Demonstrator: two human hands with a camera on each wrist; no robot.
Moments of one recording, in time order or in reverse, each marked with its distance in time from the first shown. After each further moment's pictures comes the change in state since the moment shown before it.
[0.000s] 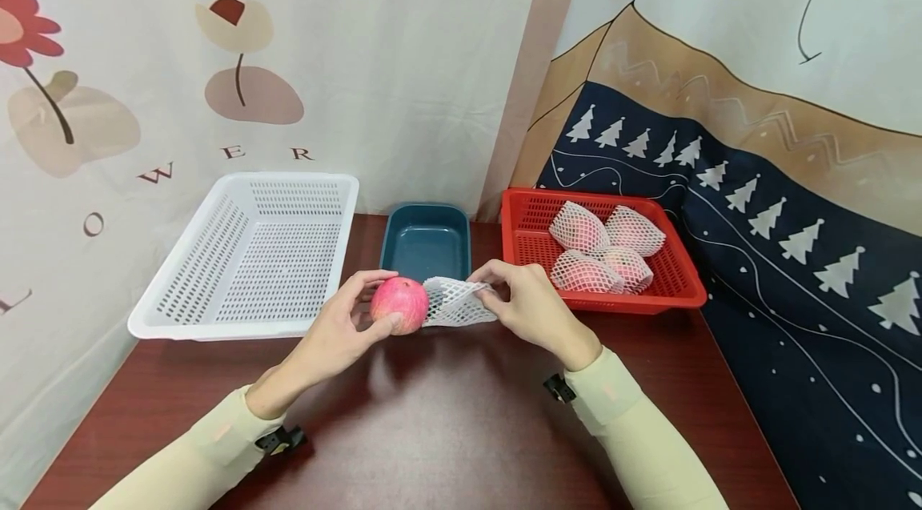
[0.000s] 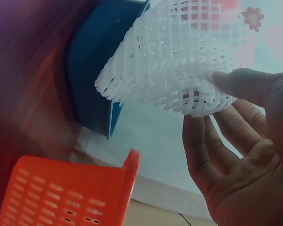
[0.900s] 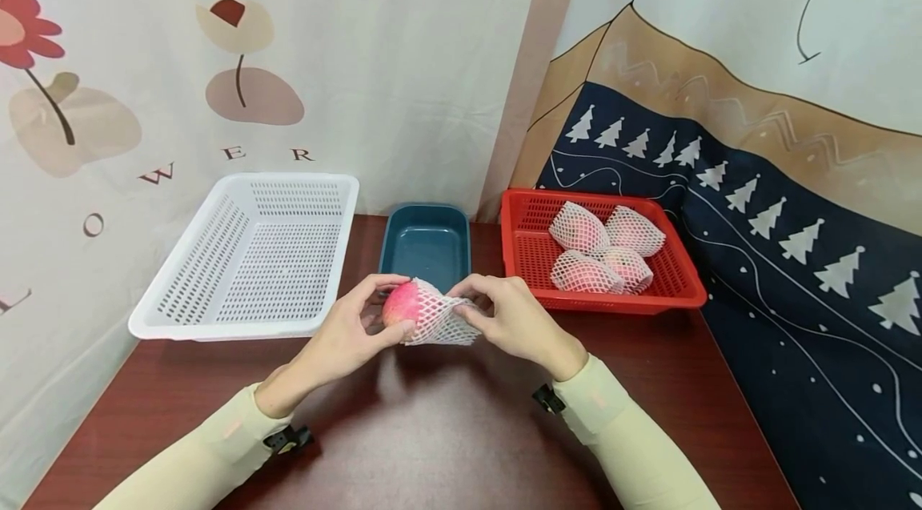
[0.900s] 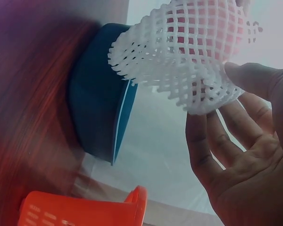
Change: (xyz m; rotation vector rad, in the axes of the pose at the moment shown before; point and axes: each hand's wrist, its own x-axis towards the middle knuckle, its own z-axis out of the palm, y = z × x) left_hand 0.003 0.006 0.009 -0.017 -0.037 0.032; right_hand -0.002 -0.008 0.019 0.106 -0.070 -0.078
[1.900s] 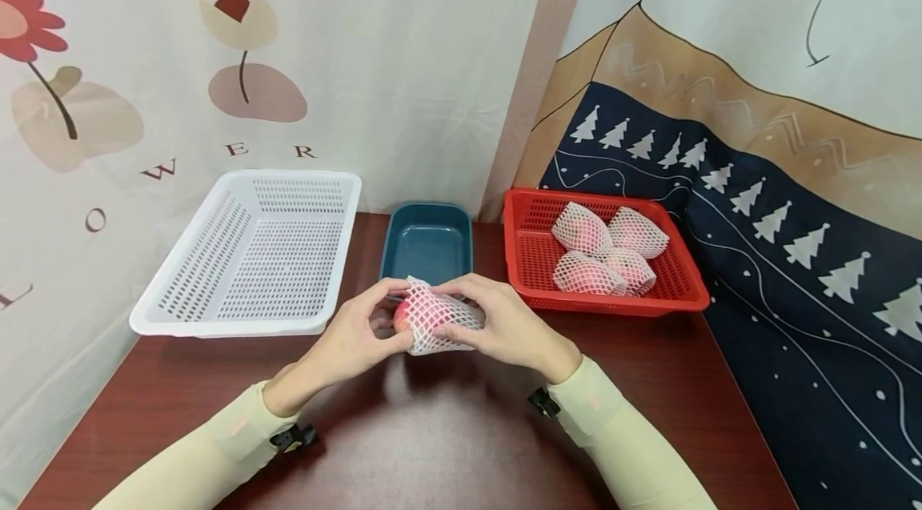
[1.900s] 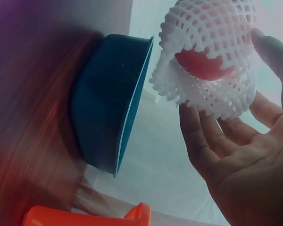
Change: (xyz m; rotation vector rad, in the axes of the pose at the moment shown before) left_hand 0.000 0.001 0.006 -0.015 -0.056 -0.003; right_hand 0.004 -0.003 0.011 0.098 -0.098 -0.035
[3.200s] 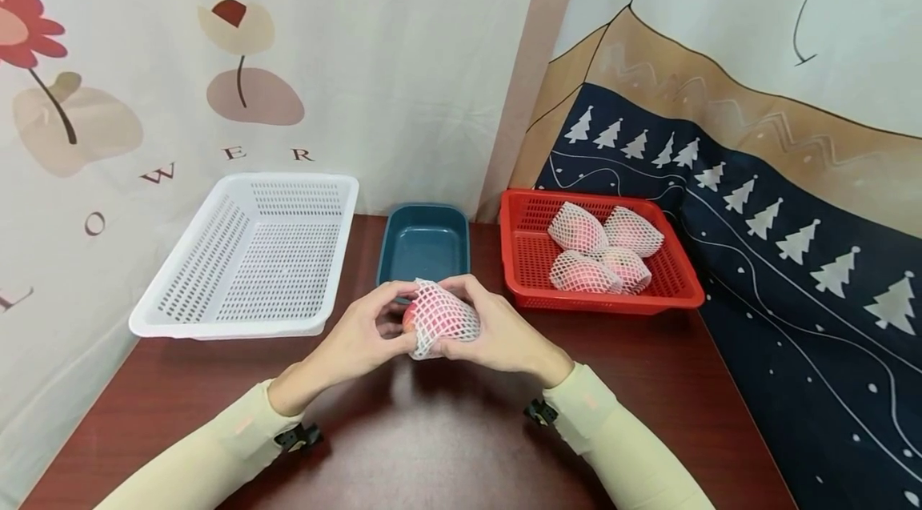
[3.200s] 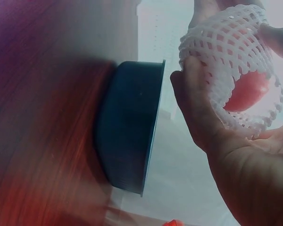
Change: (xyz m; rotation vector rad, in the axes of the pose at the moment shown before) left_hand 0.003 0.009 0.009 -0.008 -0.039 -0.020; right_hand -0.010 0.009 0.015 0.195 -0.035 0.154
